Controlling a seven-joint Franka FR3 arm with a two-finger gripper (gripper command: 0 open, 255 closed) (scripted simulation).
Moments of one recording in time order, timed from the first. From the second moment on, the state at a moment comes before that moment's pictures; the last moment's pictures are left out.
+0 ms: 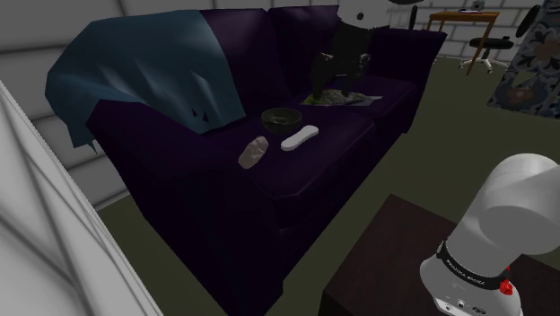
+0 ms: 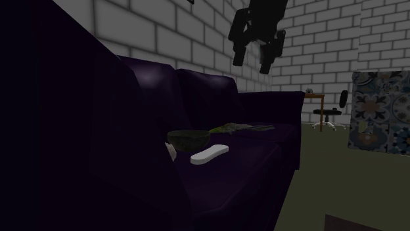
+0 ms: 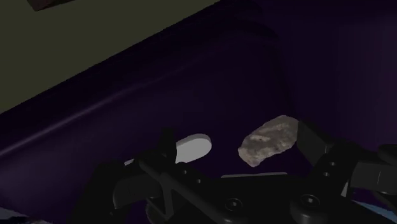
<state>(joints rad) -0.07 -0.65 0.15 -2.28 0.11 1.87 0.38</state>
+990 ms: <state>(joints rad) -0.21 -0.08 0.40 -2.00 -0.03 2.09 1.11</state>
